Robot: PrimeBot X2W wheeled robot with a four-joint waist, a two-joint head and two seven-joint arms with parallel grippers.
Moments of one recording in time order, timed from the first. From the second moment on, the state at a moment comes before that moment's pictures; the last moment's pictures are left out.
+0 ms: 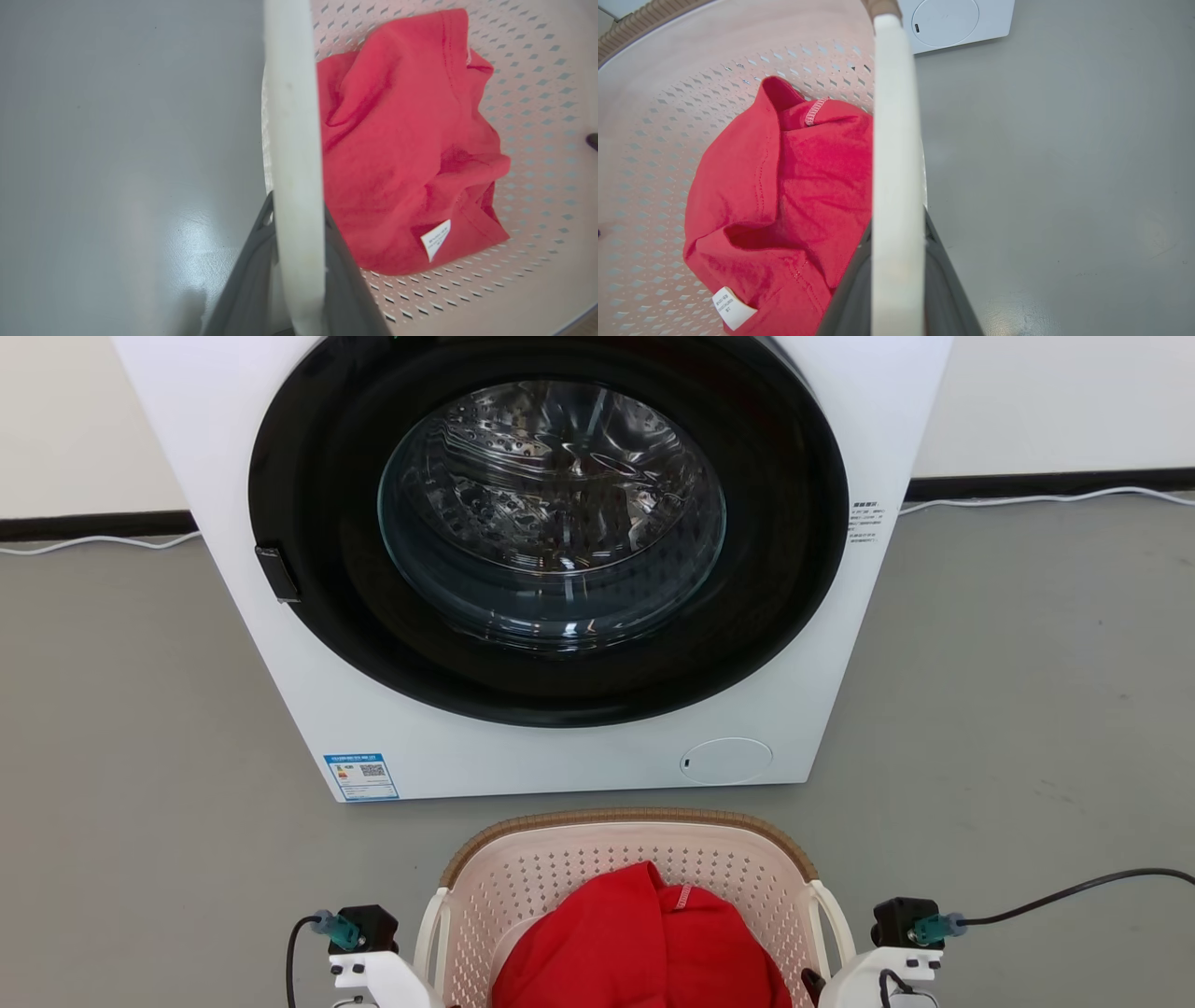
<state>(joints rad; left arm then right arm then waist) -0.50 0.22 -1.30 1.09 -1.48 -0.12 0.06 -0.50 -0.05 1.07 1.29 1.27 0.12 -0.07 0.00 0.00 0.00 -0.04</state>
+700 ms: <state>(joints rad) -0.52 0.25 -1.29 1.06 -1.47 -0.12 0.01 -0.56 -0.04 1.13 1.29 1.31 0.12 -0.11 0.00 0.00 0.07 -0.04</state>
